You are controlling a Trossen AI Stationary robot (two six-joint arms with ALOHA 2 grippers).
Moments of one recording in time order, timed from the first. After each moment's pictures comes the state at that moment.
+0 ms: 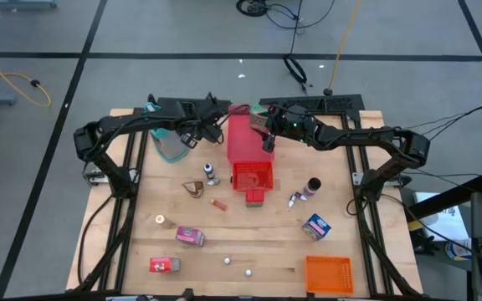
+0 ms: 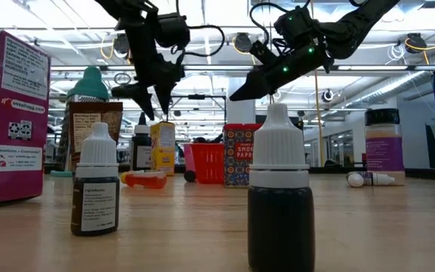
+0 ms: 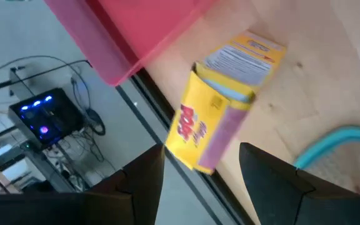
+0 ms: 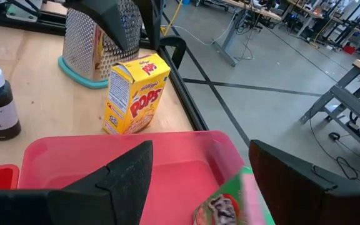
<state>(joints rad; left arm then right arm) 0.45 1.63 1.30 -0.80 -0.39 1.20 -0.44 1.54 0.87 0.39 0.02 -0.35</state>
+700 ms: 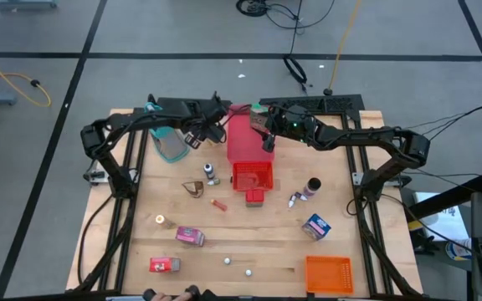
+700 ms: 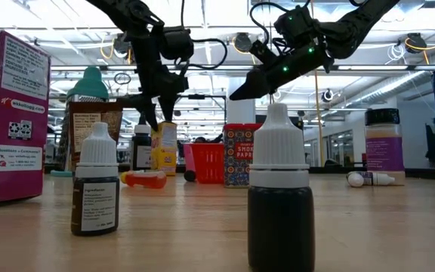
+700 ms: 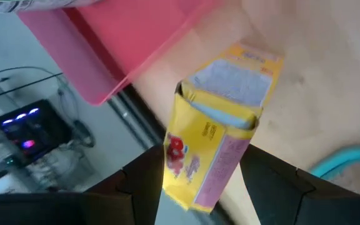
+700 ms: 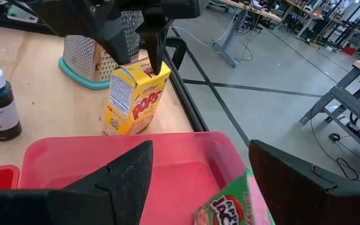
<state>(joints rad) 0.49 1.70 1.30 -0.76 -0.30 1.21 -0.44 1.54 0.87 0.39 0.02 -0.35</state>
